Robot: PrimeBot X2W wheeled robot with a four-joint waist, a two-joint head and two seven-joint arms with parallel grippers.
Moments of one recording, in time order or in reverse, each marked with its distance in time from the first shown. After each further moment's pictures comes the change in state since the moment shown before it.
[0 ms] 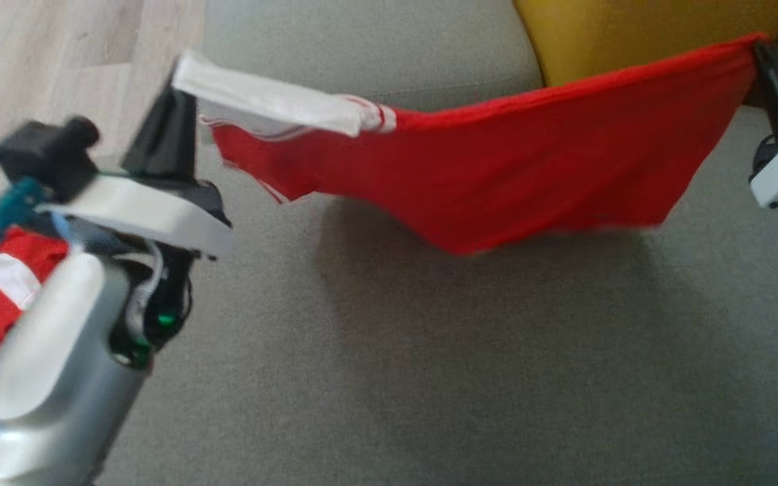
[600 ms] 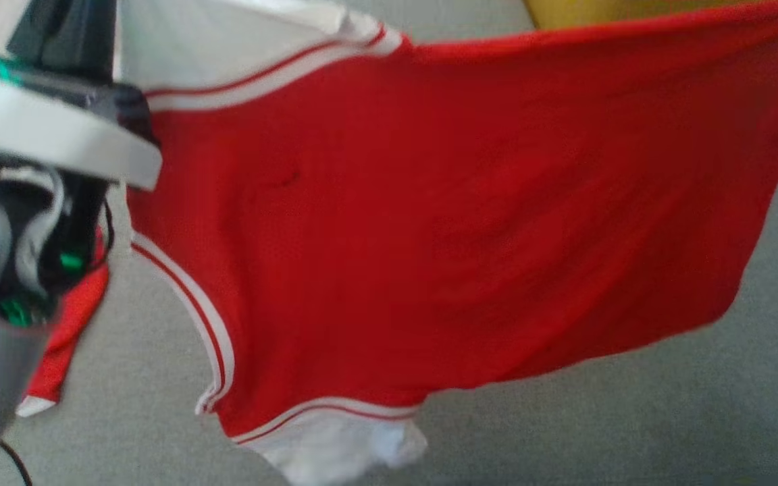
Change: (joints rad) left arm -0.165 0.156 0.078 -0.298 0.007 0.068 0.221; right arm 0.131 0.171 -0.342 -0.467 -0.236 0.000 0.267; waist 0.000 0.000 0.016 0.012
